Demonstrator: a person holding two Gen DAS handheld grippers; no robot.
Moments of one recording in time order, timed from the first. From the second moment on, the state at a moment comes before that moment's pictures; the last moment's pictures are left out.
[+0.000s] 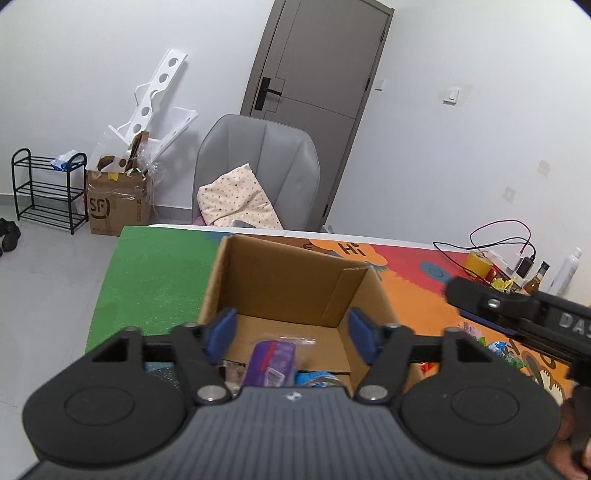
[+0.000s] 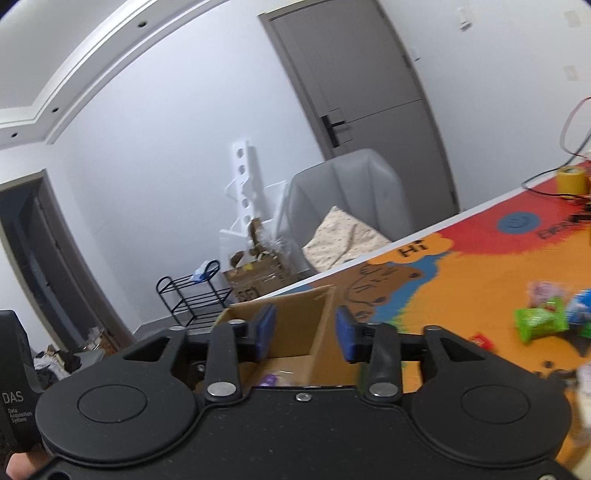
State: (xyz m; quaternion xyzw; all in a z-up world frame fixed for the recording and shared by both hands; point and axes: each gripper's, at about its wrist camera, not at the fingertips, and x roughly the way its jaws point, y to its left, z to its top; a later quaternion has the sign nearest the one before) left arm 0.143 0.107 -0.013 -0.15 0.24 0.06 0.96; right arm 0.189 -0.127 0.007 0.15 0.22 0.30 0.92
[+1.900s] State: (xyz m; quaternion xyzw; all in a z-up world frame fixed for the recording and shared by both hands) left arm 0.202 -0.133 -0.060 -0.06 0.31 -0.09 0.95; right arm 0.194 -0.356 -0.082 0.19 0.27 0.12 0.94
